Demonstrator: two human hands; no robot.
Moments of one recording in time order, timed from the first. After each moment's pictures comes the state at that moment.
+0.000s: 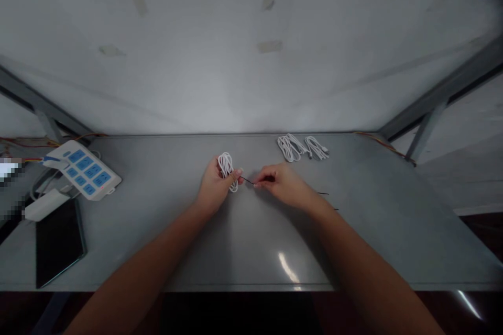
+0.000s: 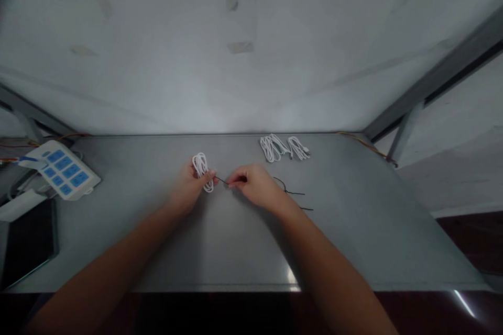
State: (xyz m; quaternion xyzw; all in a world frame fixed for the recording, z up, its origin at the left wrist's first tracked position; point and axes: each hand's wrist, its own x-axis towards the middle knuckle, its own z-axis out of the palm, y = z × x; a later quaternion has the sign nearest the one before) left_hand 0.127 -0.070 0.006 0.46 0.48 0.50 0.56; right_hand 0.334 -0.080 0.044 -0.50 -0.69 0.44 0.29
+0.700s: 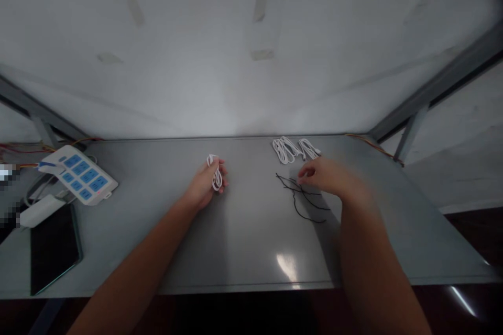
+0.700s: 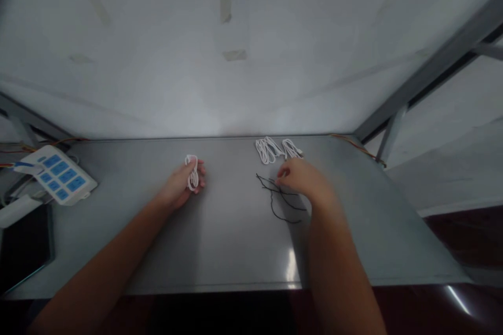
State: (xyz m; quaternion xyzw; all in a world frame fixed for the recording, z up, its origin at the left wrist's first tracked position) left_hand 0.109 -0.051 0.015 0.35 0.47 0.47 0.66; right_hand 0.443 -0.074 0.061 -0.68 -0.68 0.26 0.12
